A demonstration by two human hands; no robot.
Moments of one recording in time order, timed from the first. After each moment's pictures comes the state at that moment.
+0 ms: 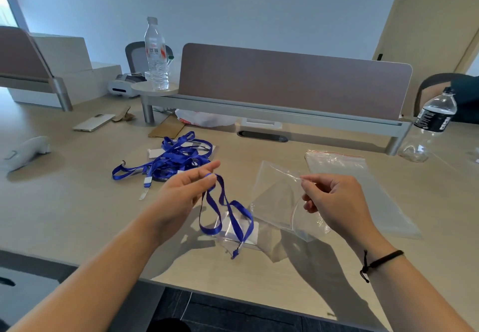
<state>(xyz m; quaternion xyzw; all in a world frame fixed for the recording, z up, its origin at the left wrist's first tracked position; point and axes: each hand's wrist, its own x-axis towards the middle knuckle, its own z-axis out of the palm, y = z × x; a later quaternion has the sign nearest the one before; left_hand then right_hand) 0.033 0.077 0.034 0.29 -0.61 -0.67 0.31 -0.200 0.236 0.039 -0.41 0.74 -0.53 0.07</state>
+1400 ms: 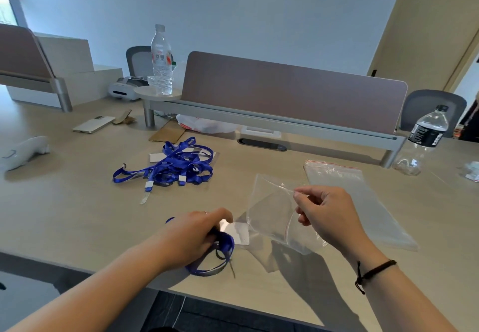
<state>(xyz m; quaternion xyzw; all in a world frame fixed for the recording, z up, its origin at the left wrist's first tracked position) 0.044 0.077 -0.011 0.25 -0.95 -0.17 0.08 -0.182 0.233 0.043 -0.43 0.76 -0.48 0.08</state>
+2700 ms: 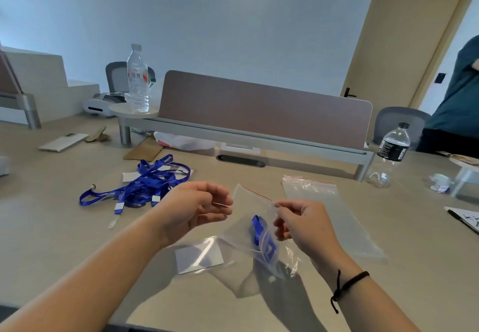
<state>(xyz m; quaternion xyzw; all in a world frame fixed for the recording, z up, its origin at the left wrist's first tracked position) -0.010 0.085 0.075 0.30 -0.60 -0.71 0.22 -0.186 0.236 0.061 -0.35 0.73 -0.55 0.19</state>
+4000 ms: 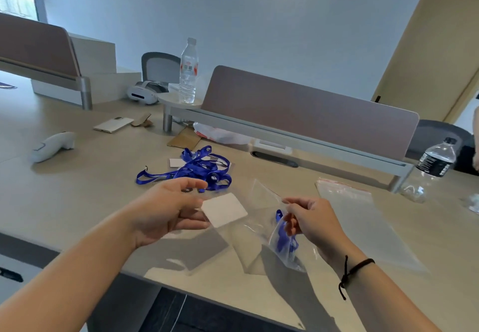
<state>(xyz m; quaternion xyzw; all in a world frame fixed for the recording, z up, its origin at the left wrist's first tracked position) 0.121 0.058 0.065 0.34 -0.55 -0.73 0.21 -0.127 0.185 0.052 -0.35 0.76 -0.50 0.22</state>
